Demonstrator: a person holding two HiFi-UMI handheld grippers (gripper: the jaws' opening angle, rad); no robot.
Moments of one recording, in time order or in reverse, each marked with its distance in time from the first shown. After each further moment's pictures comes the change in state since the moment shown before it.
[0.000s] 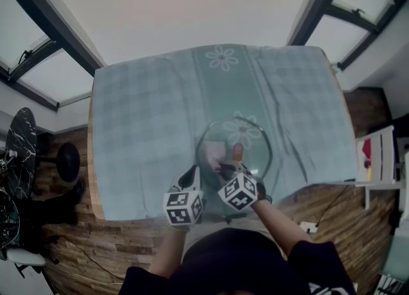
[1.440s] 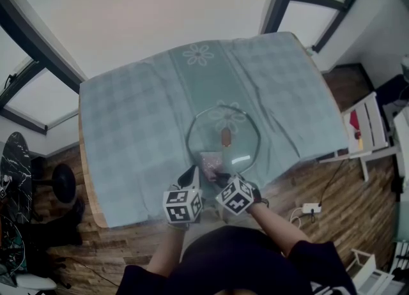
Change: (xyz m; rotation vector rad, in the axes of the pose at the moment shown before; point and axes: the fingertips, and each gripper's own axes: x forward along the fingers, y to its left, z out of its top) left arm -0.028 -0.025 -0.029 0.092 0.056 -0.140; right arm -0.020 0.073 -0.043 0.165 0.050 -0.003
